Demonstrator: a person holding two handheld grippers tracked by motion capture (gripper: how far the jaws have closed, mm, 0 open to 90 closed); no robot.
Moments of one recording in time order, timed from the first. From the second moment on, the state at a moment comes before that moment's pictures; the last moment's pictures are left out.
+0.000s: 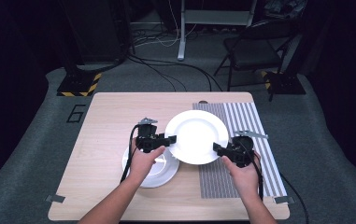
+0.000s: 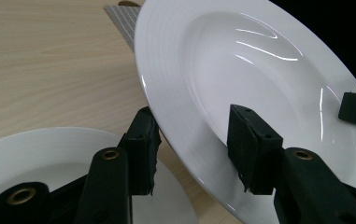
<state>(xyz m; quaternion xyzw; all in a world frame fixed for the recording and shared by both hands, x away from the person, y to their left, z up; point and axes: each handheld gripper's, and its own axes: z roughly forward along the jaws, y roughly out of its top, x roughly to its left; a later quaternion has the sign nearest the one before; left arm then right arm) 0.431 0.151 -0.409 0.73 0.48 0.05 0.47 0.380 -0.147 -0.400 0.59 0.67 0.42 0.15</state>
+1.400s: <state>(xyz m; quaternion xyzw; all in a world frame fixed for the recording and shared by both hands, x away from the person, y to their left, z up) 0.445 0.073 -0.427 0.77 0.44 0.02 0.47 0.347 -0.215 -0.418 0.64 0.63 0.41 0.17</state>
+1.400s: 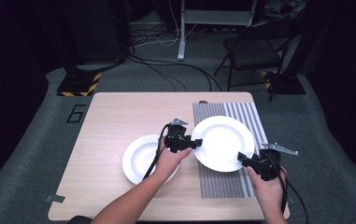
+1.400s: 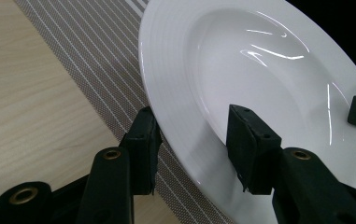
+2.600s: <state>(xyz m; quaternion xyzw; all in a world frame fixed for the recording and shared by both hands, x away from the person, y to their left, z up) 0.468 0.050 -0.461 0.74 0.47 0.02 0.48 0.377 -0.226 -0.450 0.67 0.60 0.39 0.21</state>
